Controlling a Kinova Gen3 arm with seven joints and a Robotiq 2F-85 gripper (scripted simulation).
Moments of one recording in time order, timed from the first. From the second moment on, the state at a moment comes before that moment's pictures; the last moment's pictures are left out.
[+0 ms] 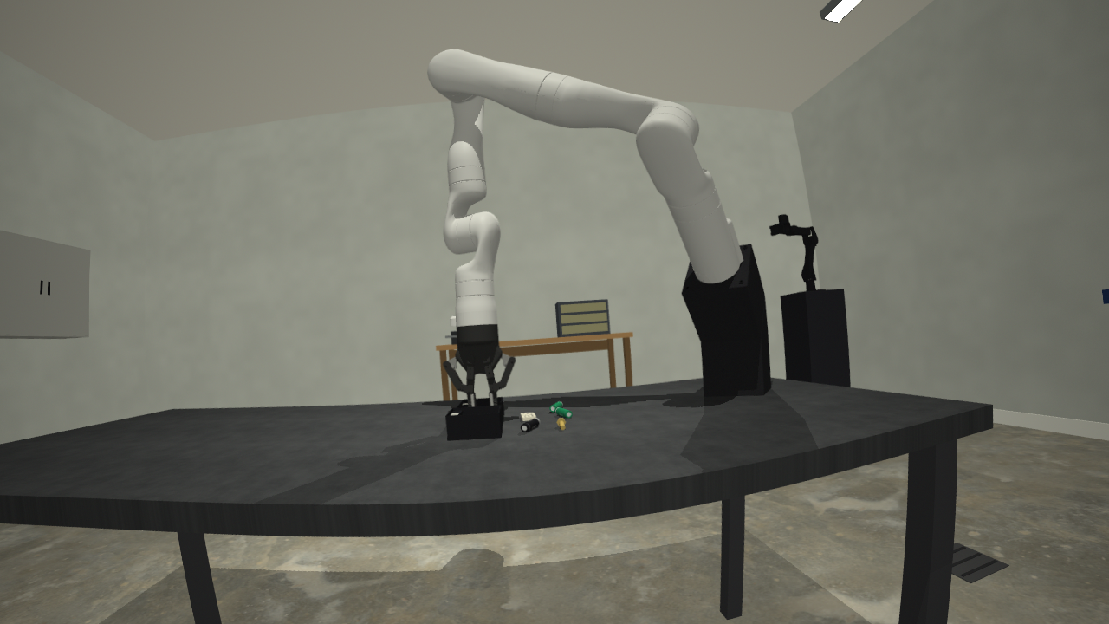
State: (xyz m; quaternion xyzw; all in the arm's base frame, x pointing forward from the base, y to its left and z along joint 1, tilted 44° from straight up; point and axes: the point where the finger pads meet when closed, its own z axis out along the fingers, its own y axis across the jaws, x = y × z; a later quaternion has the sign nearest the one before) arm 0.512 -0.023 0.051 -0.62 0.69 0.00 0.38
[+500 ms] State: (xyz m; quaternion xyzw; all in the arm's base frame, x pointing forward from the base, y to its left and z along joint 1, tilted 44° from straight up) arm 0.508 -0.024 0.053 -0.62 0.69 0.00 0.38
